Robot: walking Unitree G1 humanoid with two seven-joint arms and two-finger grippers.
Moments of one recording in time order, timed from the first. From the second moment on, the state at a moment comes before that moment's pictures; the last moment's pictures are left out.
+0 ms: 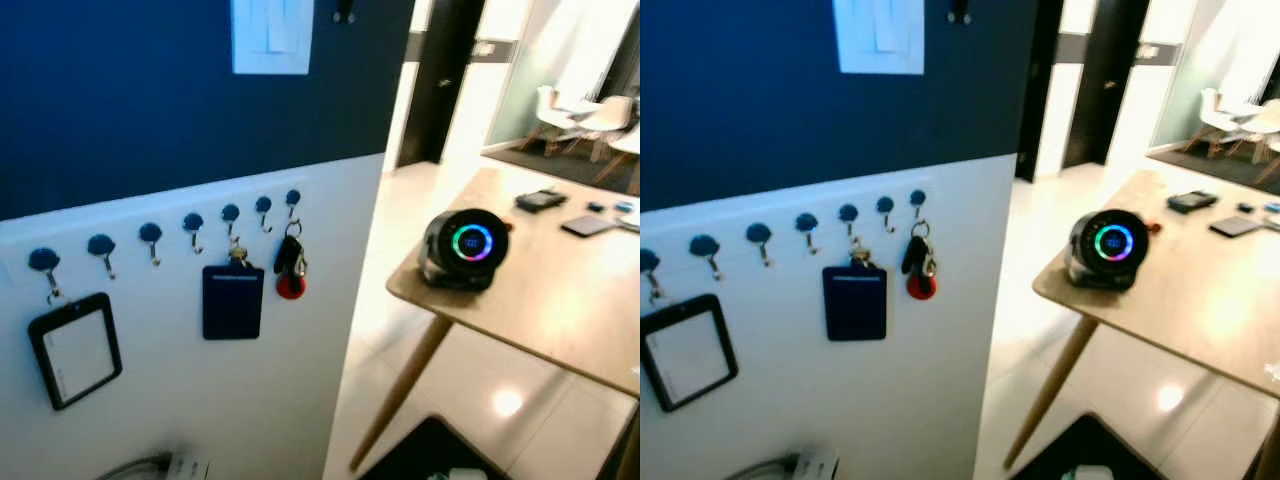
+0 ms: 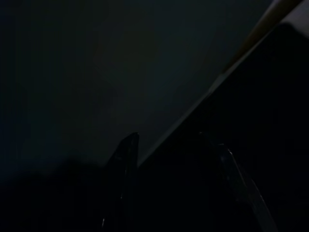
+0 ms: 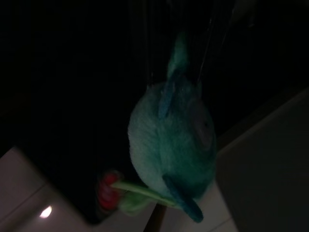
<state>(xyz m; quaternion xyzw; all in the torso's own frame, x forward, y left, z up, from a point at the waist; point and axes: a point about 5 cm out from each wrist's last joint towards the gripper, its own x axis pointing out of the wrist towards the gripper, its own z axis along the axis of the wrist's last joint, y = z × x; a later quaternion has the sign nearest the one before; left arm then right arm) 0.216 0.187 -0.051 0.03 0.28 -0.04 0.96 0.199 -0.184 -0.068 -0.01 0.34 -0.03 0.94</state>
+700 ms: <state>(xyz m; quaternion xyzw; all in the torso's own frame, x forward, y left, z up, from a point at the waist) 0.216 0.188 -0.051 0.02 0.28 -0.04 0.96 0.190 -0.187 -0.072 -0.02 0.35 -0.03 0.94</state>
